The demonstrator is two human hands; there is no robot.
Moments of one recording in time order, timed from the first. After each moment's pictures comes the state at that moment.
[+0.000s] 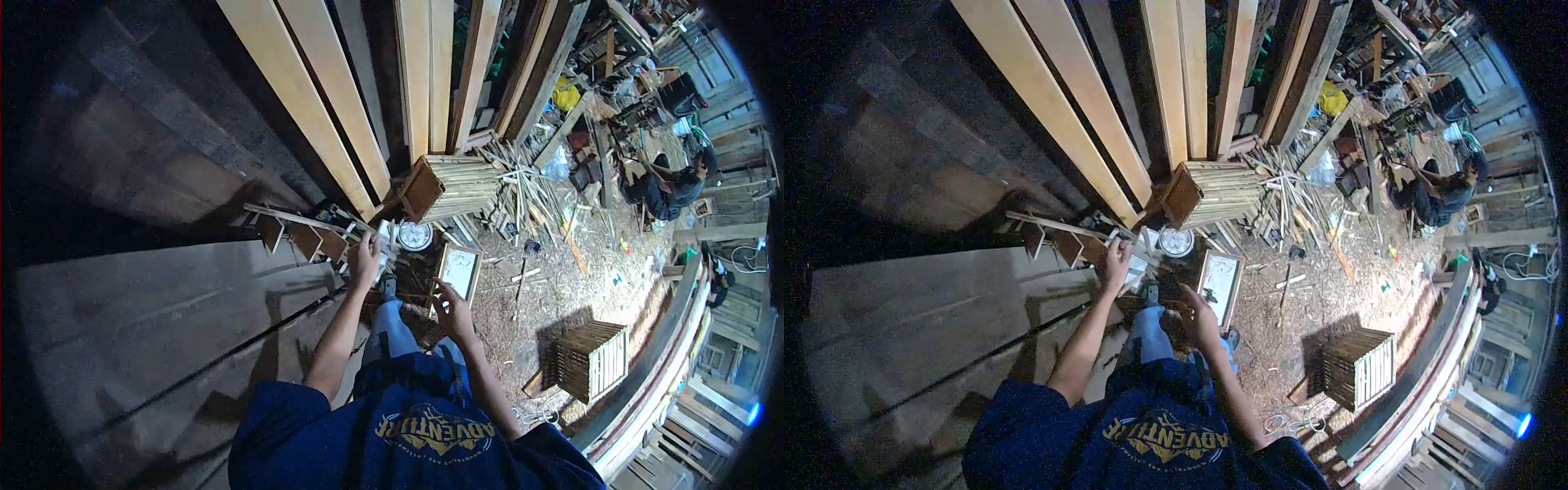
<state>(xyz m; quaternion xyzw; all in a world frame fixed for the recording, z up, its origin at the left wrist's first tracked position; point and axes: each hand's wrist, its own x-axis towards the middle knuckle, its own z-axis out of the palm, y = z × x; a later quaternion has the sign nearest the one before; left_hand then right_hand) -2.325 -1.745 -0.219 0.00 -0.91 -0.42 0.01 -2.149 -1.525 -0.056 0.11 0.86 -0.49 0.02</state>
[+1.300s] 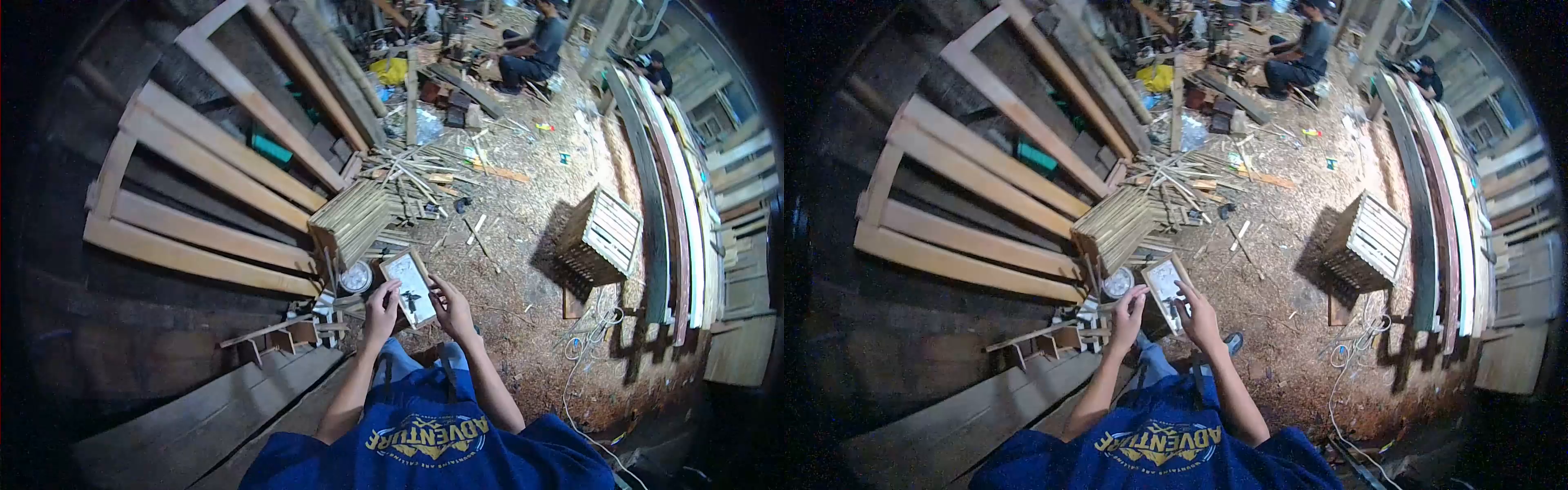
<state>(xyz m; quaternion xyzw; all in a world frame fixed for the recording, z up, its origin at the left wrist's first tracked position) -2.106 -1.509 -0.025 -0.34 -0.76 -0.50 -0.25 -1.947 -1.384 -0.030 0.34 0.76 -0.51 -0.21</state>
